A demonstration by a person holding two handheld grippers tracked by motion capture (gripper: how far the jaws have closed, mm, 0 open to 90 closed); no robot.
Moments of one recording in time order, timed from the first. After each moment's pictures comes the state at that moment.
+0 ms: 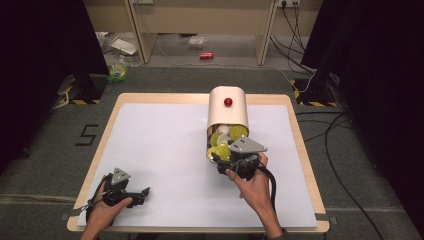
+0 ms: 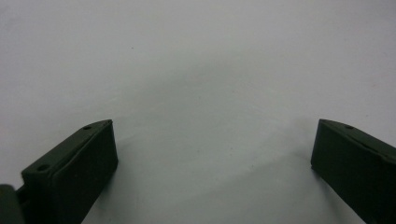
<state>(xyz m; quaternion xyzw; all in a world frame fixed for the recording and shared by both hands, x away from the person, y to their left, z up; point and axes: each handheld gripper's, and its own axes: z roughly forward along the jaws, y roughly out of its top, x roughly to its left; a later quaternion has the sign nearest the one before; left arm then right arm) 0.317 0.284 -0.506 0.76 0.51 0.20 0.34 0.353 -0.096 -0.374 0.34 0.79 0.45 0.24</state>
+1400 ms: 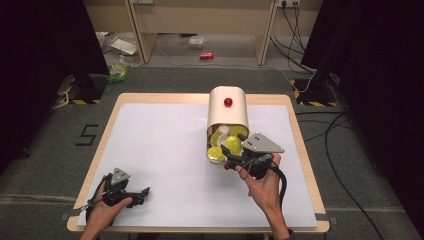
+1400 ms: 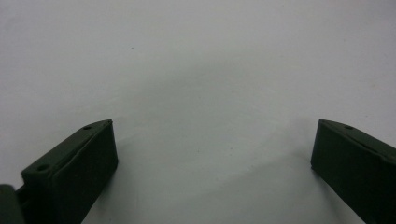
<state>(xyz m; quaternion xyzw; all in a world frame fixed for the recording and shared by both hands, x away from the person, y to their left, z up) 0.317 0.284 -0.506 0.76 0.51 0.20 0.34 0.343 -0.118 -0.350 0.35 0.75 0.48 0.28</state>
